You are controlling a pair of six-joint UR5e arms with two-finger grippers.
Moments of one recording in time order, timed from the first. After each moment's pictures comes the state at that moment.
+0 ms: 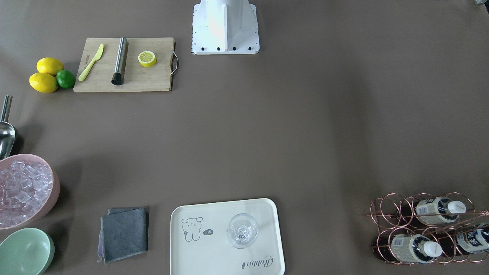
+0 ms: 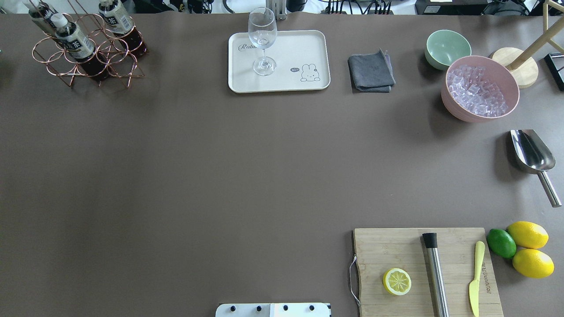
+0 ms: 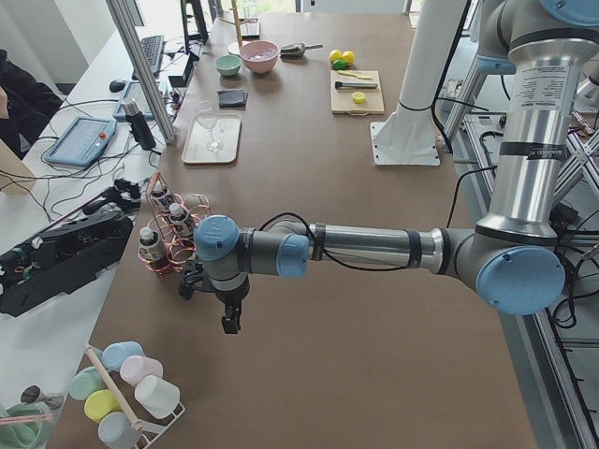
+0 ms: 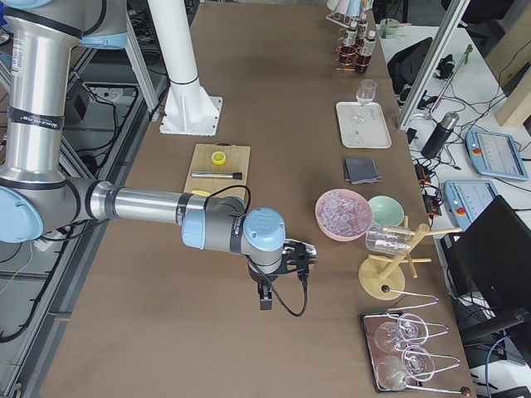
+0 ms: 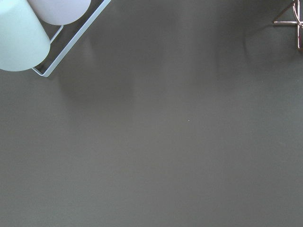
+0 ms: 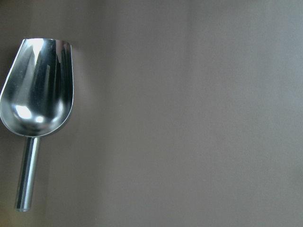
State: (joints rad) left arm -1.55 -1.66 -1.52 -1.59 -2.32 -0.05; right arm 1.65 -1.77 1.73 -1.59 2.31 -0.21
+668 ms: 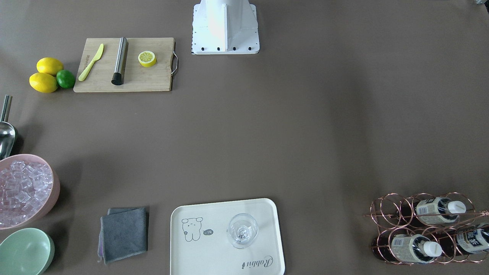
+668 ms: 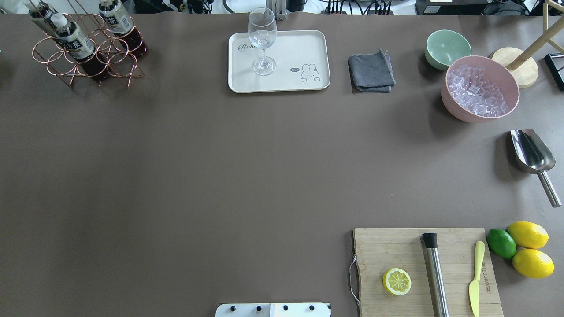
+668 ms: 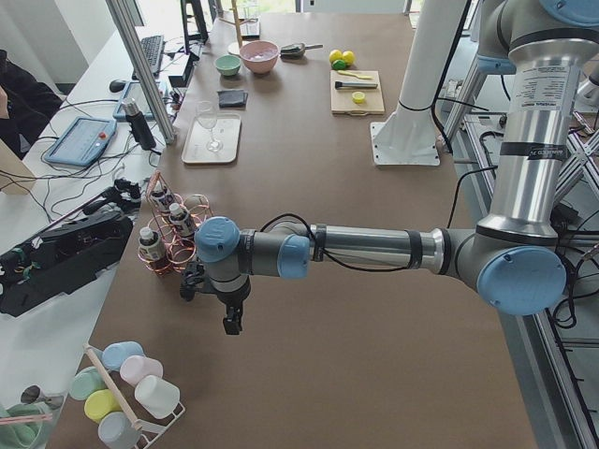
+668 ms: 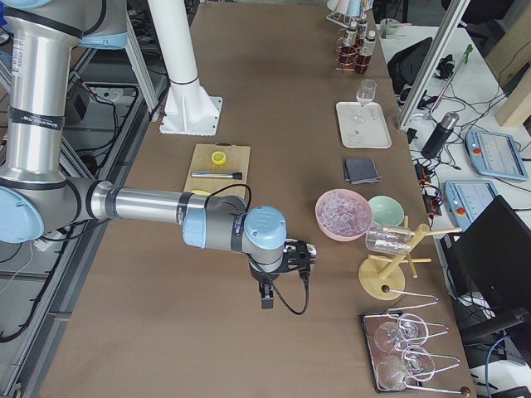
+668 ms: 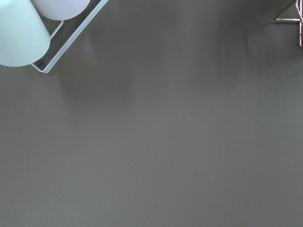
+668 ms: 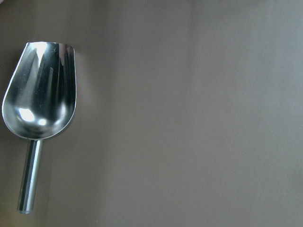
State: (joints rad) left arm -1.55 -1.66 -1.52 -1.59 -2.33 -0.05; right arm 1.65 -1.77 1.73 -1.59 2.31 -0.22
